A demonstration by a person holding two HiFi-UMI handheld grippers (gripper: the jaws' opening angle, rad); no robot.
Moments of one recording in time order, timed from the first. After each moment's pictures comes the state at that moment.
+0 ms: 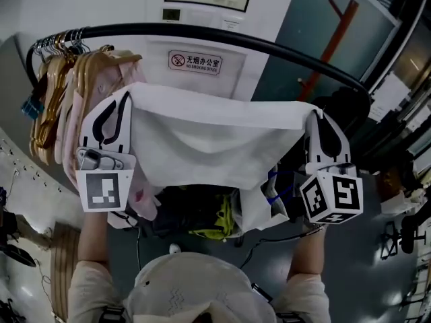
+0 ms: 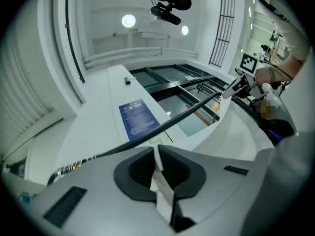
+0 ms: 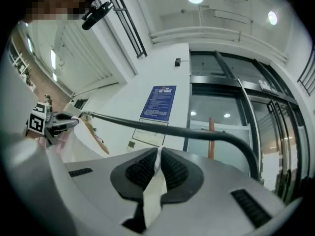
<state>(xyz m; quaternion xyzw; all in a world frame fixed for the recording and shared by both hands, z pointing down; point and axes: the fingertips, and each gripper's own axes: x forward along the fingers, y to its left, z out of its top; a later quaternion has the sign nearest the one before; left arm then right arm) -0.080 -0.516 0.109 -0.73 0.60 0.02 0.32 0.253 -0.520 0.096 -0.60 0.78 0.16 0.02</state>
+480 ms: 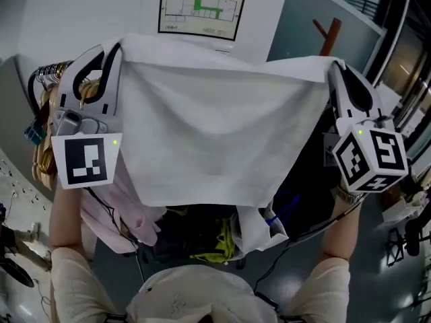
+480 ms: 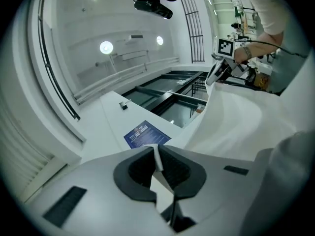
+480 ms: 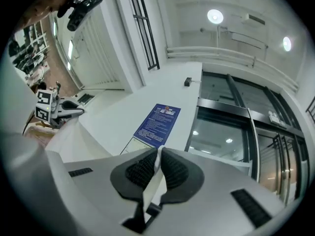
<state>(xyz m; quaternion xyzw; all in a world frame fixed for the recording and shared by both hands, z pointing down) -0.077 -0.529 -0.035 -0.64 0.58 -0.02 0.51 0.247 -0.531 -0.060 -0.59 0.75 0.29 0.02</state>
